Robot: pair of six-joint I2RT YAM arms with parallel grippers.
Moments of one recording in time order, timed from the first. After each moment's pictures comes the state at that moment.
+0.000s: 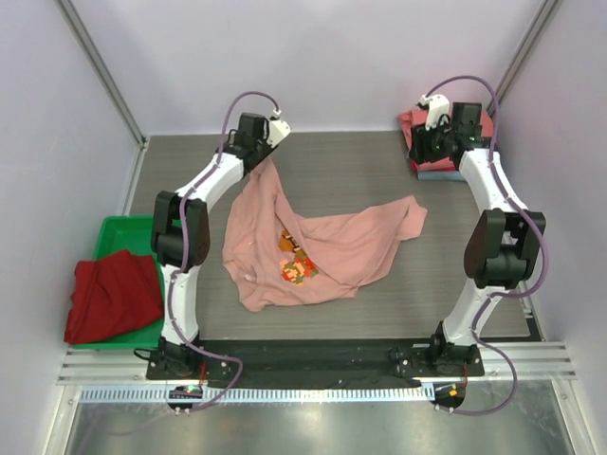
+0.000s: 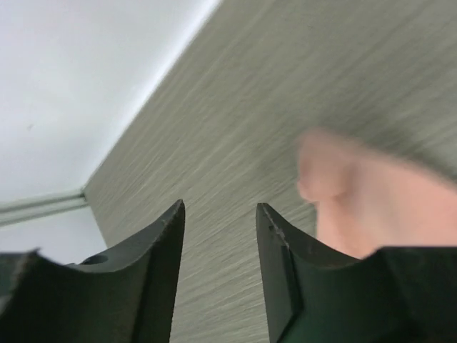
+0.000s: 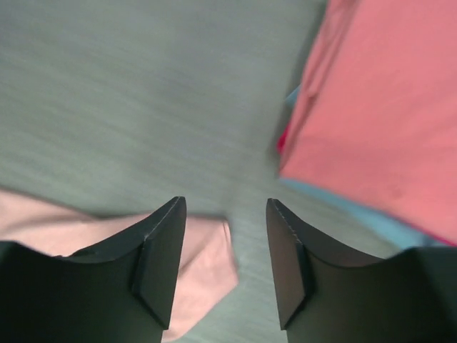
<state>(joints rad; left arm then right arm) -0.34 2.16 1.82 -0.30 -0.22 0.69 -0.06 1.86 1.62 -0.47 -0.35 -0.34</state>
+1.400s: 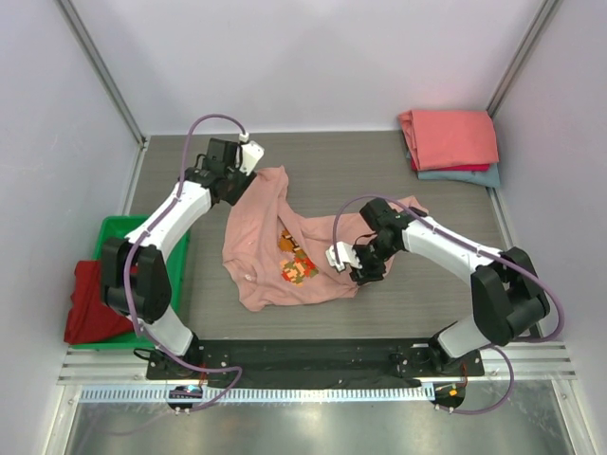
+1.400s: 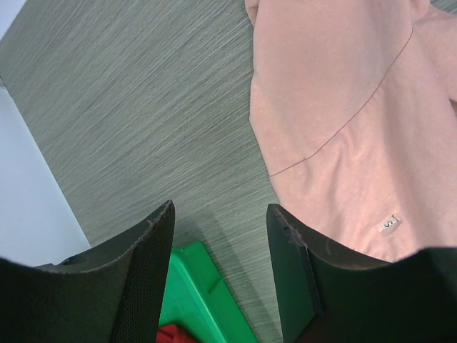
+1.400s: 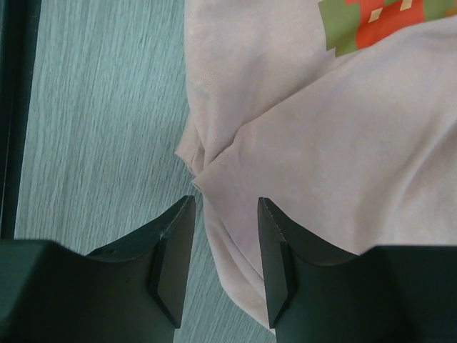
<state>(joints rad) -0.30 1.65 1.35 -0.51 -0.17 0.44 0.51 1.49 0.96 -0.84 -0.57 -1.32</state>
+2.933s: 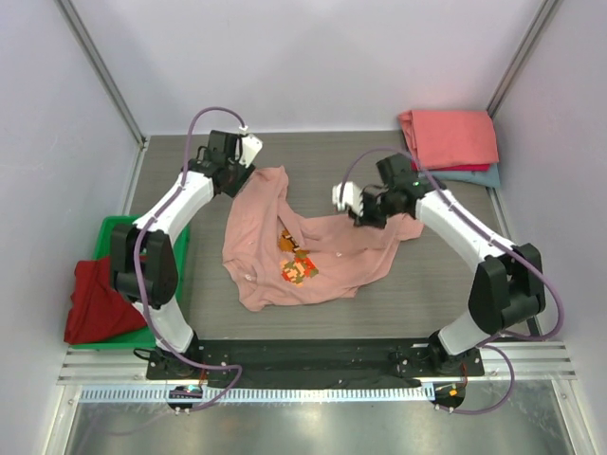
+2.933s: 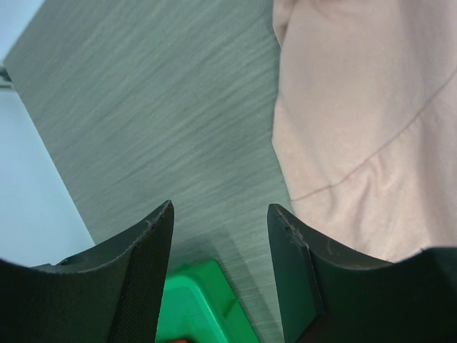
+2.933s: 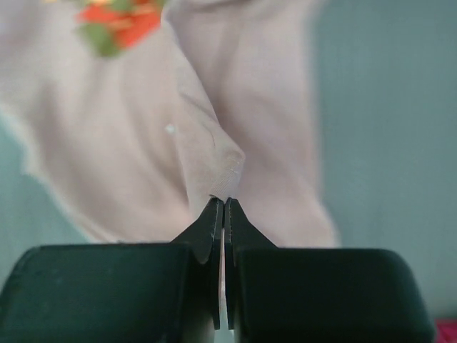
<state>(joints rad) -0.27 1.74 1.42 -0.50 -0.19 0.46 0.39 1.55 1.20 -0.75 -0.54 -1.11</state>
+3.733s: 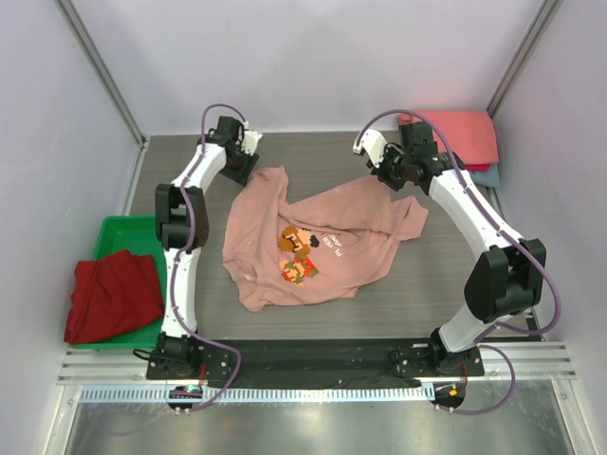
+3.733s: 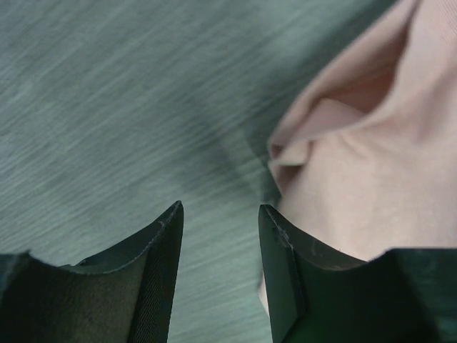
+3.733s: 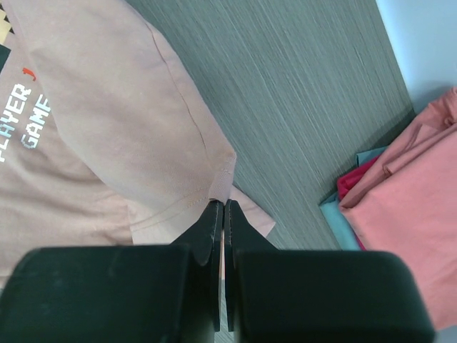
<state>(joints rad) -0.17 2.42 2.13 -0.77 0.08 0.37 0.24 1.61 1.46 -0.62 -0.25 -0.78</state>
